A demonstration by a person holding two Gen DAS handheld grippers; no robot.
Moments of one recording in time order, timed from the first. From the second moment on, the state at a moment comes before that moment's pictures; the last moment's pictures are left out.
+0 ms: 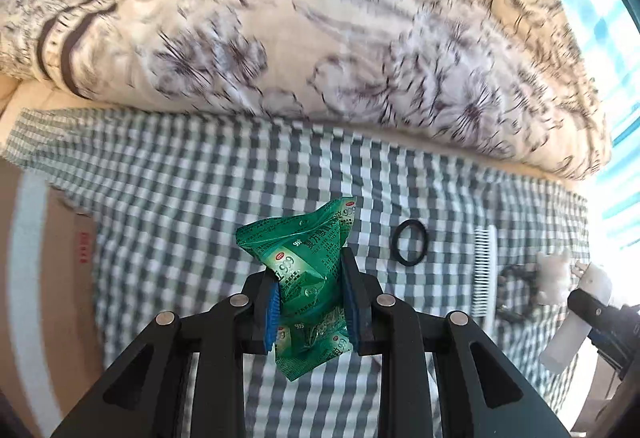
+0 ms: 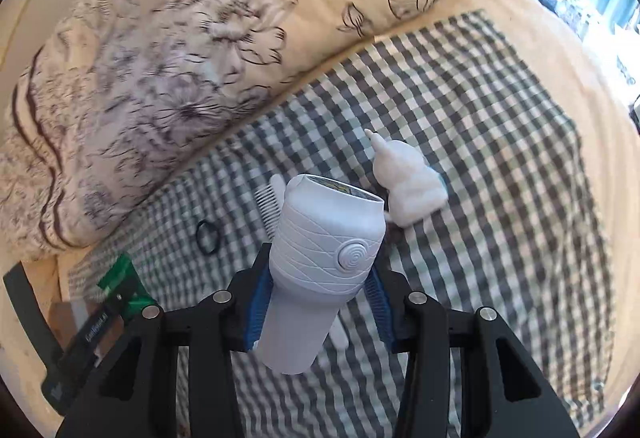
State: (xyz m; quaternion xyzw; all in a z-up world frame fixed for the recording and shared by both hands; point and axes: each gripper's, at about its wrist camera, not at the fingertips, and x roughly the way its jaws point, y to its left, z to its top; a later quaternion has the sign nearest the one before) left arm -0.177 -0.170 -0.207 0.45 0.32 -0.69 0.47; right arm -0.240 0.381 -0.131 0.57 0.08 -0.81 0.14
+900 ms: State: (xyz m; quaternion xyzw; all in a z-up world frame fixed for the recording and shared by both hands) left arm 0.062 -0.146 -0.011 0.37 0.30 -0.72 0.51; right arm 0.068 0.212 -0.107 0.54 0.19 -0.73 0.38
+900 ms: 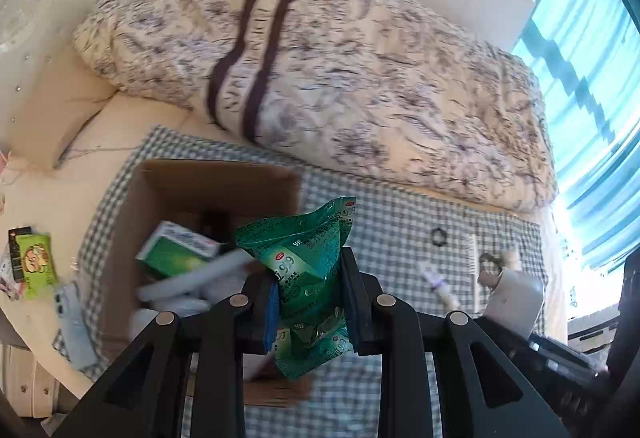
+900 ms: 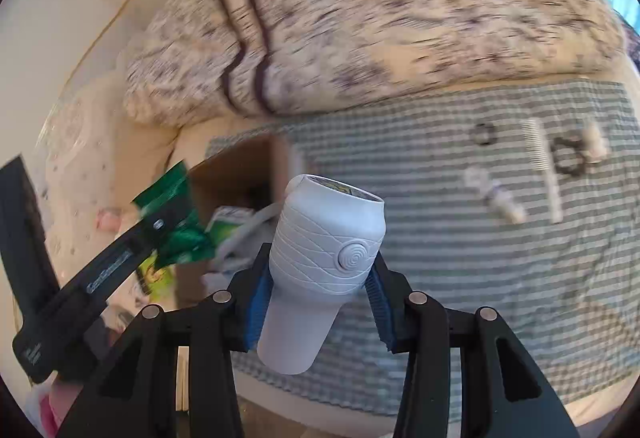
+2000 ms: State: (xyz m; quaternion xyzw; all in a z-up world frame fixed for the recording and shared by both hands) left arm 0.072 -0.226 -0.056 0.45 0.34 -0.70 0.45; right arm 0.076 0.193 -0.142 0.54 0.14 -0.79 0.24
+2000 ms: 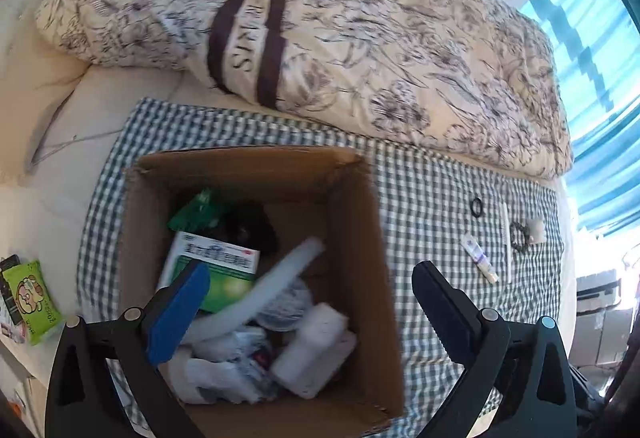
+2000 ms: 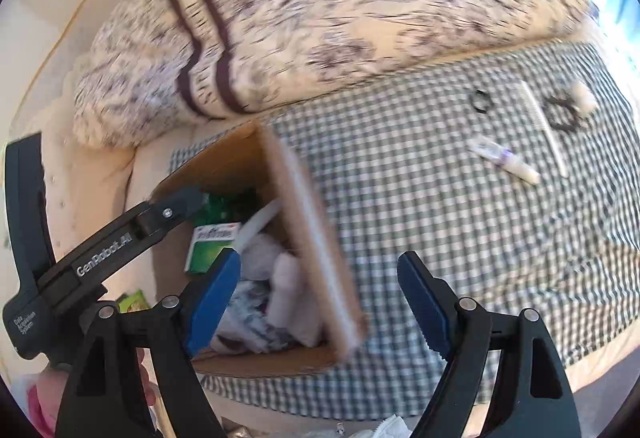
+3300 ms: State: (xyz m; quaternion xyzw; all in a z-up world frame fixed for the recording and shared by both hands) left arm -0.220 -0.136 -0.292 0.49 0.43 -0.52 0.54; right arm -0.299 0.412 -0.127 0.53 0.21 -0.81 0.14
